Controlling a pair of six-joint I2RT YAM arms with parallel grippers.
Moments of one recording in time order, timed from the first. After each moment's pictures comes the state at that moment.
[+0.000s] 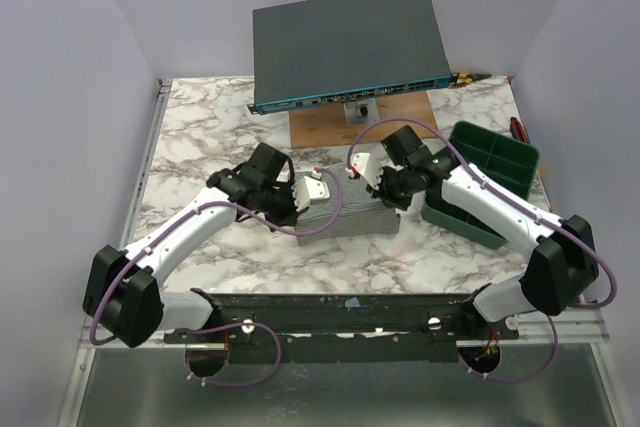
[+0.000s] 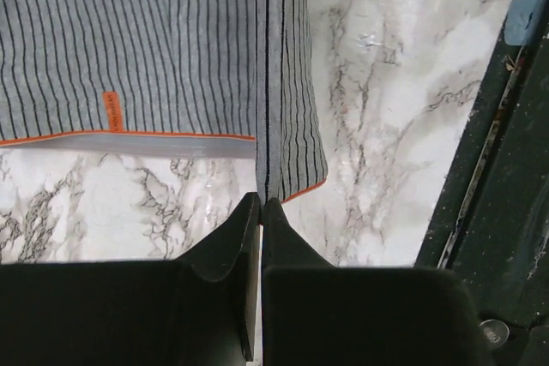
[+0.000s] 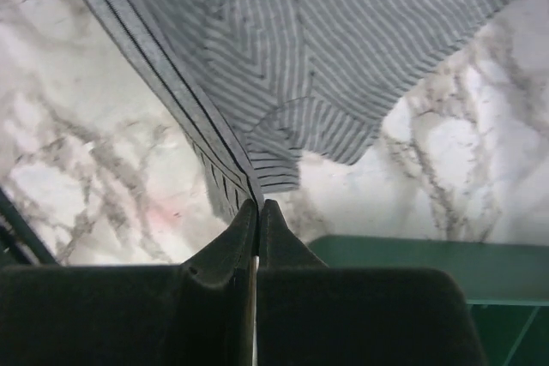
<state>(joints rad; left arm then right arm) -0.59 1.26 0.95 -0.74 0.45 0.65 0.62 1.42 1.13 -0.81 -0.19 -0.64</state>
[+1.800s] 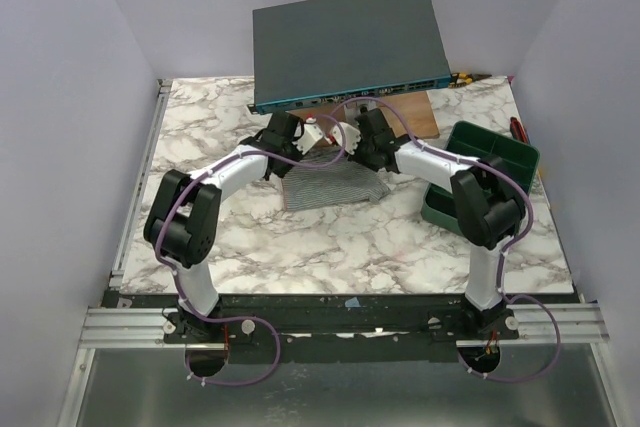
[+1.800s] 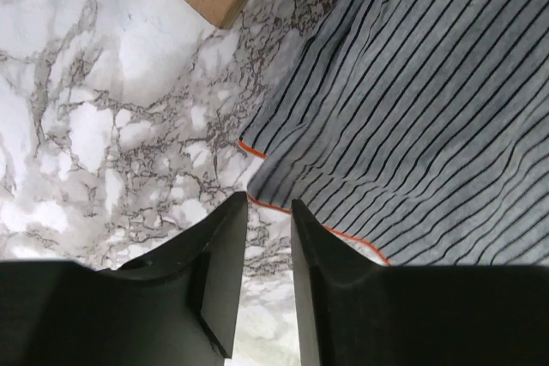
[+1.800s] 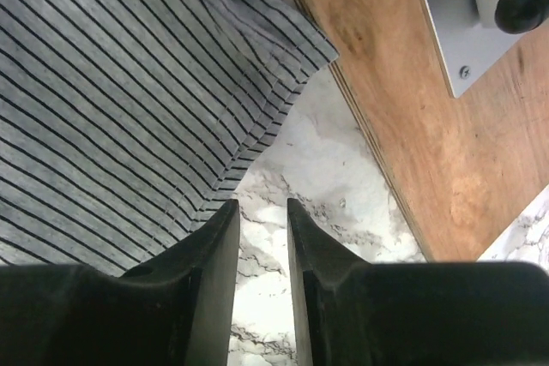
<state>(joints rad) -0.43 1.79 1.24 -0.36 -0.09 0.48 0.54 1.97 1.38 -0.28 0.11 -0.71</state>
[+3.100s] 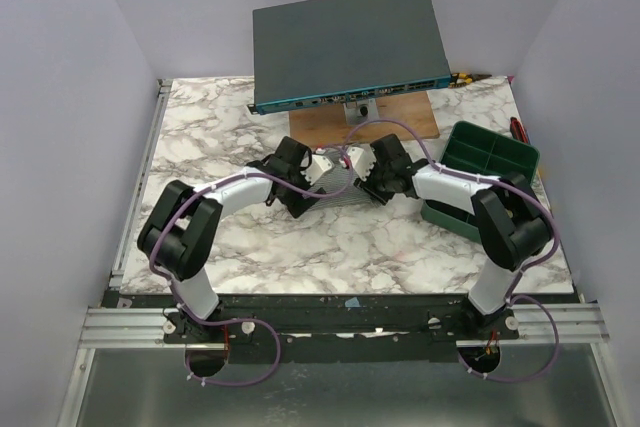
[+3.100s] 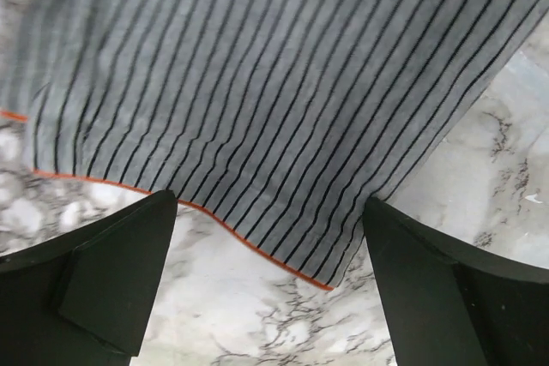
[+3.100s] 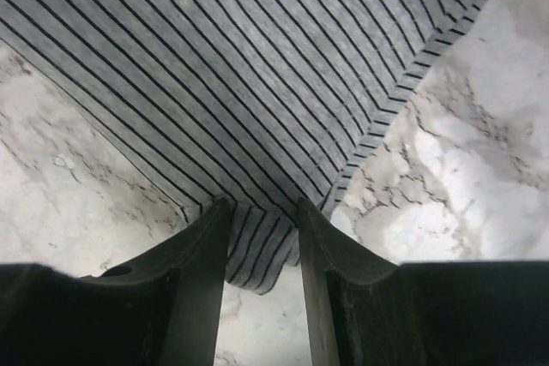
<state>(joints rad) -0.53 1.69 1.02 -0.30 0.04 0.41 0.54 1.76 1.04 -0.24 -0.08 -0.56</state>
